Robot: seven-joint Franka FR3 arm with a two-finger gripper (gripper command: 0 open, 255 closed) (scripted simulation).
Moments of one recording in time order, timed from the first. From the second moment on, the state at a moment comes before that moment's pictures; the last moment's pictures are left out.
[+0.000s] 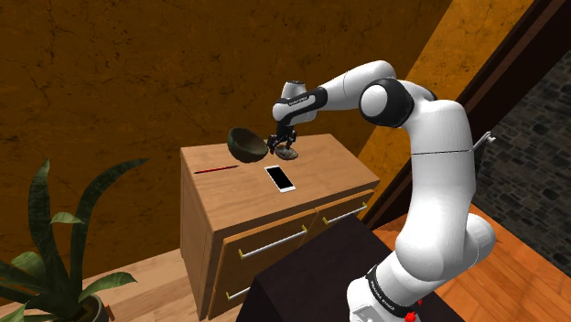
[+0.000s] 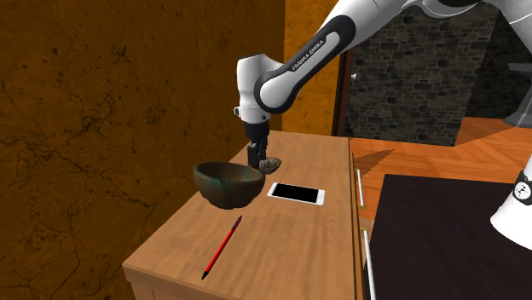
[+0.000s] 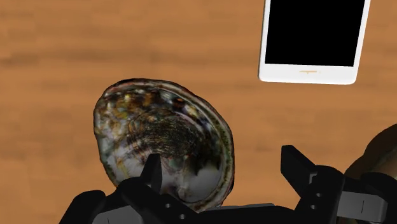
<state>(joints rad) -0.26 0.74 0.05 -1.58 -0.15 2.29 -0.07</state>
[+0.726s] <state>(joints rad) -0.25 0.74 0.06 -1.59 -0.15 2.29 -0.07</state>
